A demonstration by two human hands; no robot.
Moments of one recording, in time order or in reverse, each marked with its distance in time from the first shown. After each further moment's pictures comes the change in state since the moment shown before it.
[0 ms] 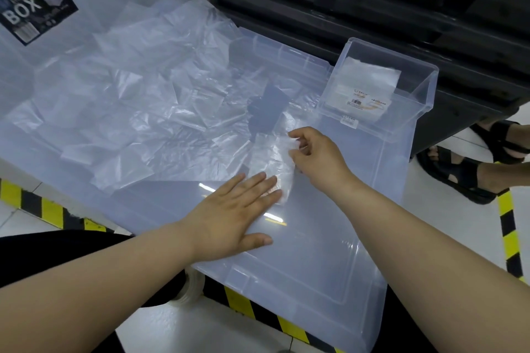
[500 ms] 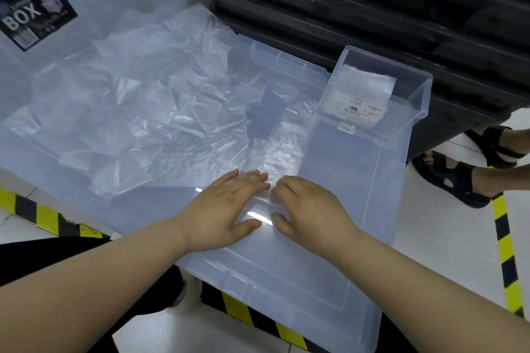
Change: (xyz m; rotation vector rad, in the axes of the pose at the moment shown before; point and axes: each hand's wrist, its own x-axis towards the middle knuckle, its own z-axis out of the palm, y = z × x) left_hand 0.005 -0.013 0.000 -0.362 0.129 -0.044; right_hand -0.054 0.012 0.015 -0.731 -0.037 -0.572
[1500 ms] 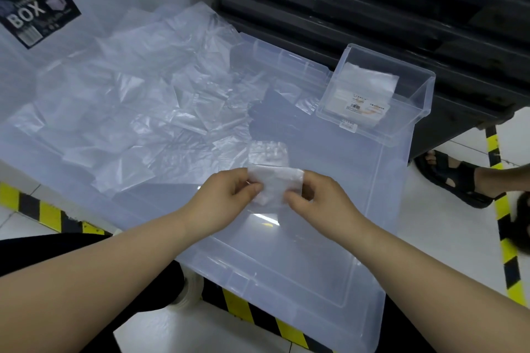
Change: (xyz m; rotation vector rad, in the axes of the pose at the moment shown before) left_hand 0.013 0.021 -0.019 -0.541 0.064 -0.548; right_hand 0.001 0.003 -0.018 0.708 -0.109 0.478
